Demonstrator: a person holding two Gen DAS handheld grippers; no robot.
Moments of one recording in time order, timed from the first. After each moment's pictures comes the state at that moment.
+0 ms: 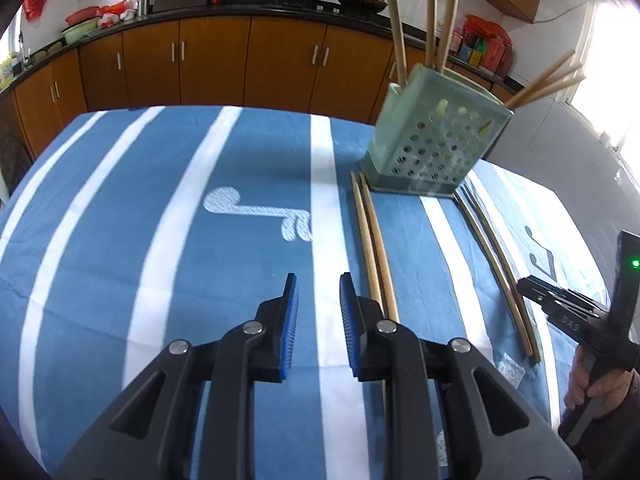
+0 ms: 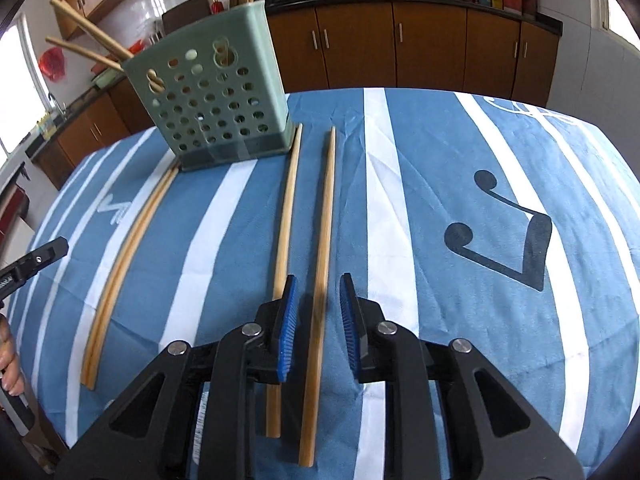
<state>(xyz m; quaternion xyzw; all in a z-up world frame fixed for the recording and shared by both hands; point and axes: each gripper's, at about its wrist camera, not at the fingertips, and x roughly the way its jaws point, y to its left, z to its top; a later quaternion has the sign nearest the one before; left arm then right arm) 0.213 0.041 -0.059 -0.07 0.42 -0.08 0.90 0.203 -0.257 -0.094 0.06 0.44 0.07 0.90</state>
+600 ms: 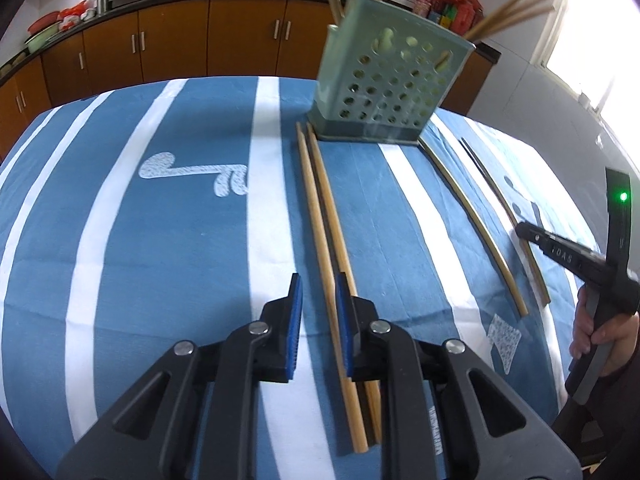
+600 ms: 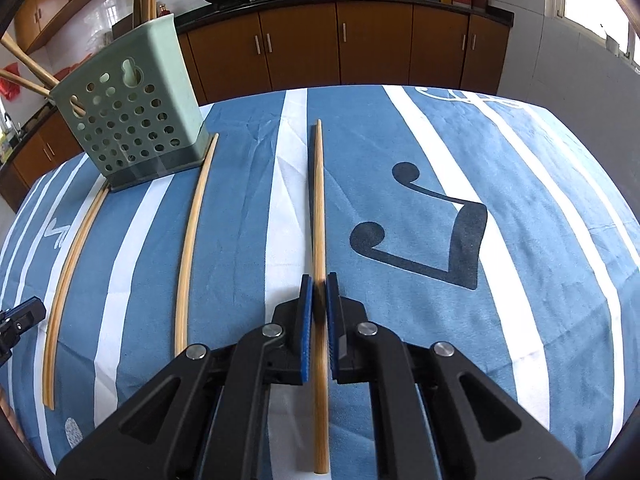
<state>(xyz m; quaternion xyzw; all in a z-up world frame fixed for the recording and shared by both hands) 0.209 0.003 -0.088 -0.03 0.45 -0.13 0.88 0.203 -0.299 -0.101 0.07 0.43 -0.02 0.90</state>
